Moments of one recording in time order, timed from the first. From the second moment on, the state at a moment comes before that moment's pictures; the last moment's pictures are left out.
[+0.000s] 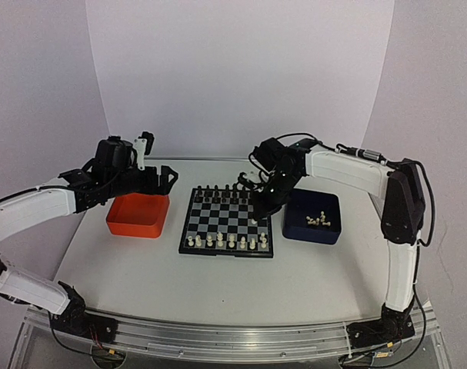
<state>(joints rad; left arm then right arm) -0.61 1.25 0.97 -0.18 -0.11 -0.28 0.74 2.04 1.80 -0.99 -0.20 0.03</state>
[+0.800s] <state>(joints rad) -0.59 1.14 0.93 -0.21 -0.18 -0.39 0.79 2.24 1.94 -1.12 -0.09 -0.12</state>
